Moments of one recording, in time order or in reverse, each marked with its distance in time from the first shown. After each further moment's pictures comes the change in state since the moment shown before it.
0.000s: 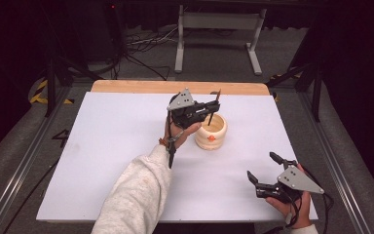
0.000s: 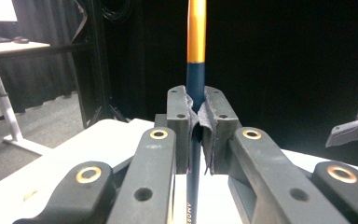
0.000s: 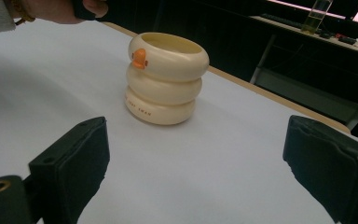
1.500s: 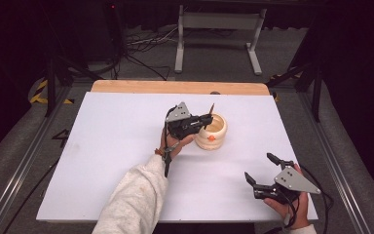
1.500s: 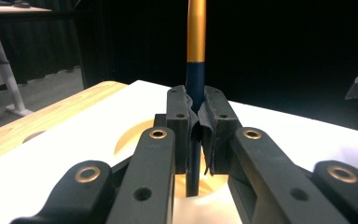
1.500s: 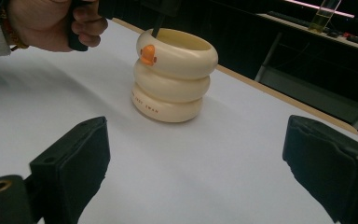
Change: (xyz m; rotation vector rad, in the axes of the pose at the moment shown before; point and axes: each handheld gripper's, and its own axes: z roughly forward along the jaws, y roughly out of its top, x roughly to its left) left arm 0.001 -0.048 -0.009 0.077 0.032 -0.046; right arm 0.005 0.000 0.003 0.015 0.018 -0.017
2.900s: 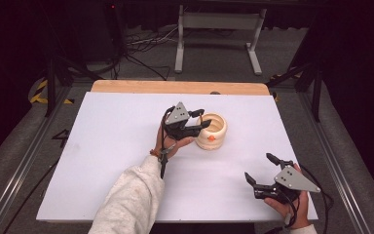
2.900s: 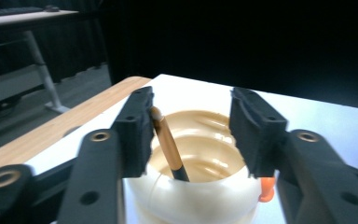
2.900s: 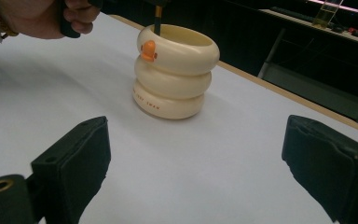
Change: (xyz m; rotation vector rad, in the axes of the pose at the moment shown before) left arm -0.007 0.011 -0.016 0.041 0.115 0.081; right arm -0.002 -0.001 0.001 0.014 0.012 0.007
